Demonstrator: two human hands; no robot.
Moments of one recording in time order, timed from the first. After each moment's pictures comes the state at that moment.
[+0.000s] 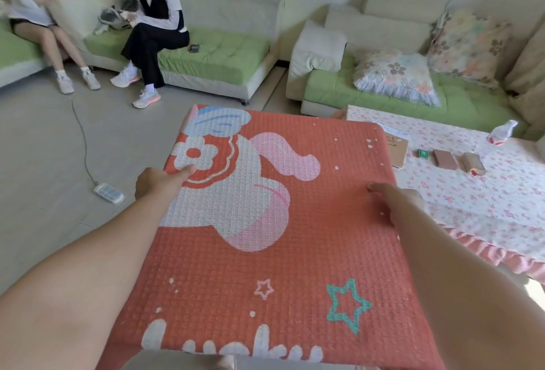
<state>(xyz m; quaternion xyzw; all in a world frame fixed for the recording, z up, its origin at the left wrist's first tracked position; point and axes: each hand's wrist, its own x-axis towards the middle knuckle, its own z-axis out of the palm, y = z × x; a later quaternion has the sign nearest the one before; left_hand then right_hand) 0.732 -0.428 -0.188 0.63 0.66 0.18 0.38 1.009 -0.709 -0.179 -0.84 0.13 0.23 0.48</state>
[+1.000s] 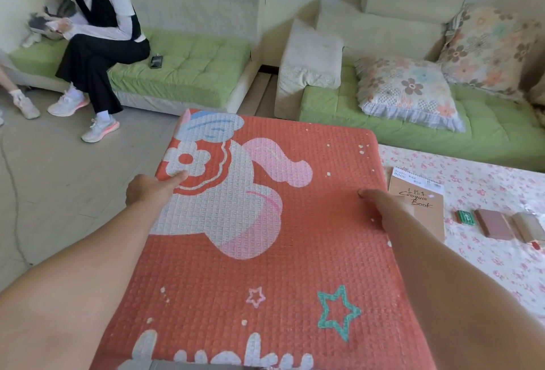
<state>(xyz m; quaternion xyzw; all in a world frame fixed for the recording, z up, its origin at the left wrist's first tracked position) 1.056 -0.077 -0.208 0.65 0.64 0.15 0.39 1.320 -0.375 -0.225 -0.83 0.18 0.23 0.47</state>
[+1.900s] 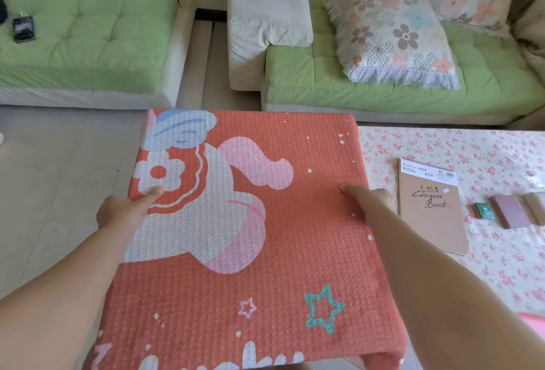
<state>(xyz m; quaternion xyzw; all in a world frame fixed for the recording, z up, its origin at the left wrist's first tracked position) 1.290 0.151 -0.327 0.67 0.63 0.00 0.40 1.510 -0.187 -0.330 -0.84 0.27 0.24 0.41</state>
